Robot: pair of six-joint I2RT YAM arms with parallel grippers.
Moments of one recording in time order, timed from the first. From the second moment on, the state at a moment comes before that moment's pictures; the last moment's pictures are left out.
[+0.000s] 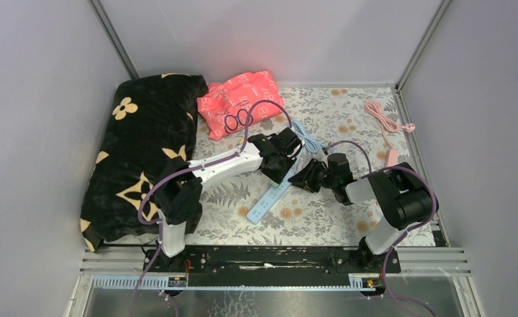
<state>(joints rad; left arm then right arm) -0.88 1.91 1.53 -0.79 -0.04 -0.21 0.36 1.66 0.41 0.63 -0.50 0.99</state>
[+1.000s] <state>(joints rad) -0.90 1.94 1.57 -0.83 -0.07 -0.22 0.36 1.67 0.42 0.62 -0.51 0.99</state>
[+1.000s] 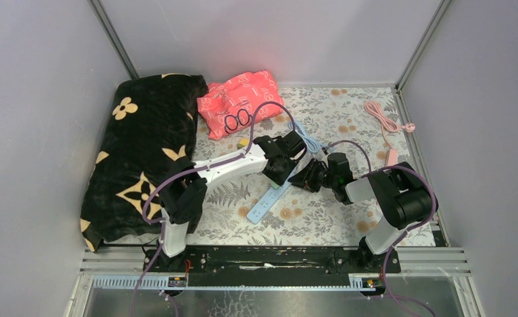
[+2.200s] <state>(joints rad) -0.90 1.92 1.47 -0.71 -0.08 -0.26 0.36 1.67 0.44 0.59 -0.51 0.97</state>
